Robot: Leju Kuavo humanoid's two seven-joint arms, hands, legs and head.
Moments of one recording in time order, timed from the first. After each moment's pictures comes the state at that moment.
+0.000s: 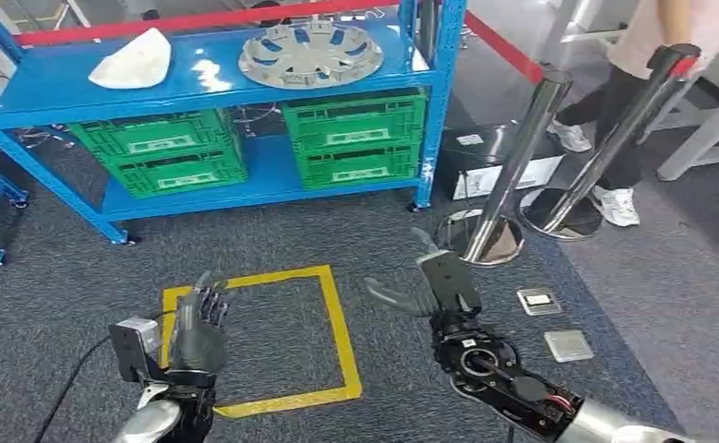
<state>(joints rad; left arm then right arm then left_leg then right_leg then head) -0.25 0.03 -0.76 -1.18 0.62 0.24 -0.50 -0.18 -0.15 0.79 -1.42 -0.25 -0.63 -0.26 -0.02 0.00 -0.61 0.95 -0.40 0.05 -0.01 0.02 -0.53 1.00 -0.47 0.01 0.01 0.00</state>
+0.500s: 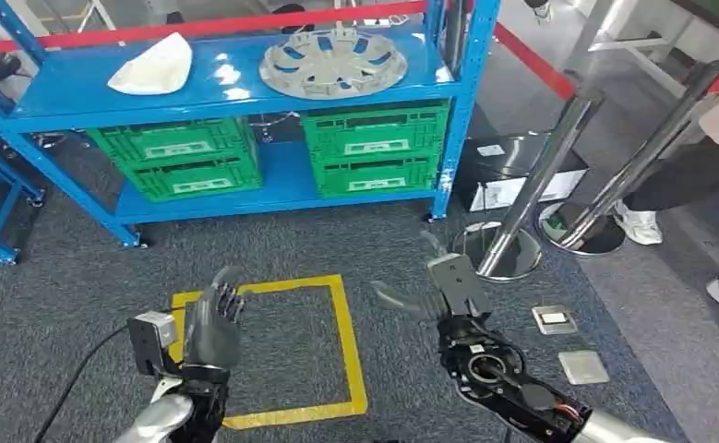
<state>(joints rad) -0.24 0.03 -0.77 -1.19 0.63 0.22 -0.50 -0.16 -0.16 0.80 -1.43 -0.25 -0.65 -0.26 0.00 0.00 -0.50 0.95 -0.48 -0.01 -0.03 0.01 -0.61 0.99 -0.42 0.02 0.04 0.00</state>
